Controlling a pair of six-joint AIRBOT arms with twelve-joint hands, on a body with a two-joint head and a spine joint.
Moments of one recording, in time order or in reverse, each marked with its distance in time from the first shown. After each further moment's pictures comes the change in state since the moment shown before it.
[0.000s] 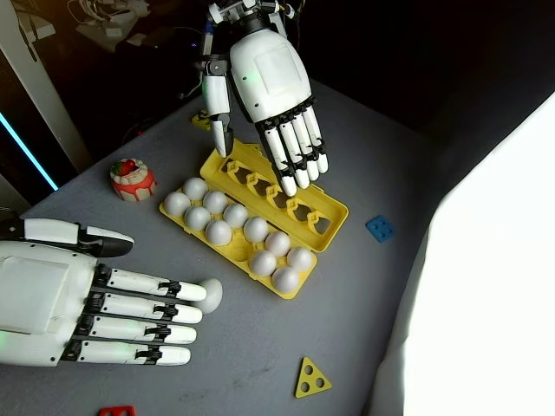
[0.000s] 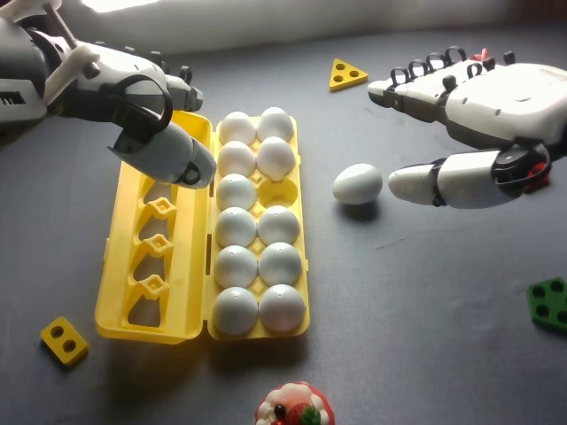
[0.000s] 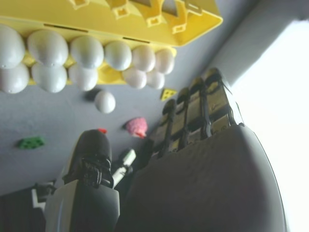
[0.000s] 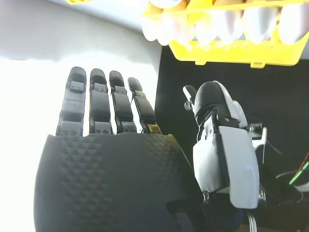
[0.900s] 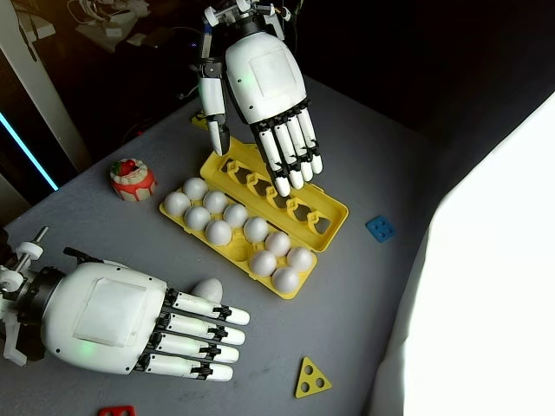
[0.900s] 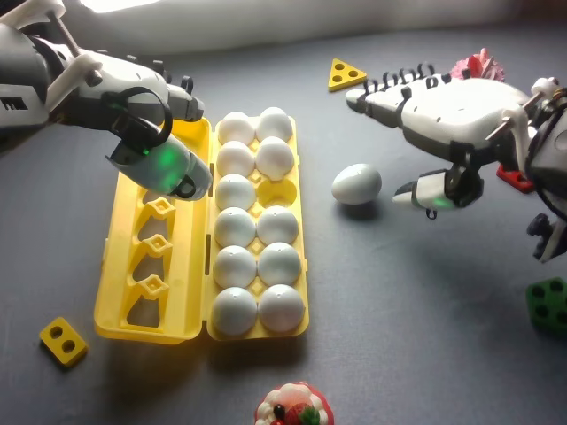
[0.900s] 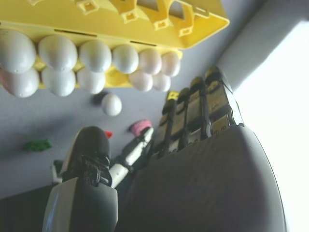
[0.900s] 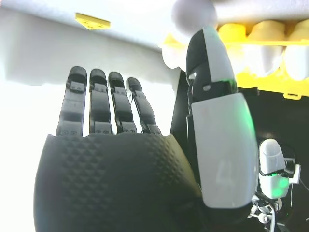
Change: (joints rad) left arm 0.004 0.000 -0.003 -0.026 0.013 0.012; right arm -0.011 -0.206 0.155 0.303 0.057 -0.243
